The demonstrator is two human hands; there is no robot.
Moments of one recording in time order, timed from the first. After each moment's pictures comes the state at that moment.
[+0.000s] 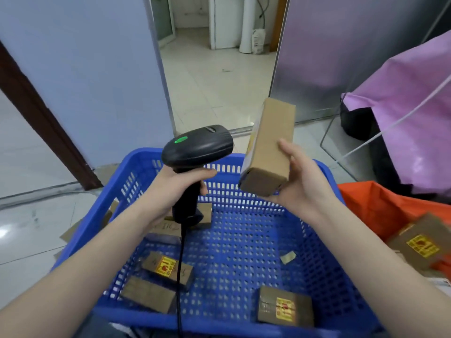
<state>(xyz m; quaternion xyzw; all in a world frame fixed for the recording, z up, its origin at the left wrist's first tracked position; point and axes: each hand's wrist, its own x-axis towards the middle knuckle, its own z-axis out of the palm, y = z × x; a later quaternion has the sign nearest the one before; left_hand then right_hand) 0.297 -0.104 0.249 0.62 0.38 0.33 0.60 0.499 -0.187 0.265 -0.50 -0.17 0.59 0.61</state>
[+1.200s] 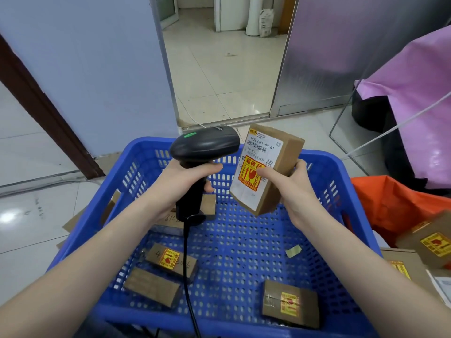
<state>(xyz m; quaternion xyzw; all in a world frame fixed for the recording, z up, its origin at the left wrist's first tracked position) 0.297 -0.087 0.233 0.62 0.39 0.28 0.62 0.488 -0.162 0.212 -0.64 -0.26 0.43 0.58</state>
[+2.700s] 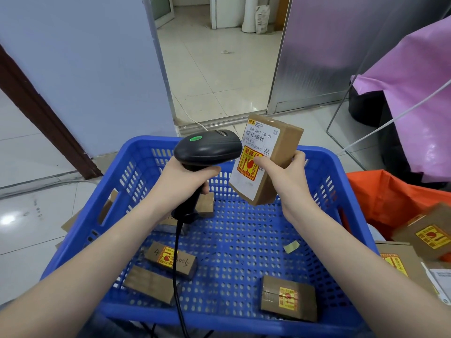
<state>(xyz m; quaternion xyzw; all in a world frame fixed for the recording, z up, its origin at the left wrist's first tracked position) 0.309 -0.100 0.234 0.67 0.48 0.29 0.49 0.485 -0.161 0.218 -0.66 -0.27 0.38 0.59</state>
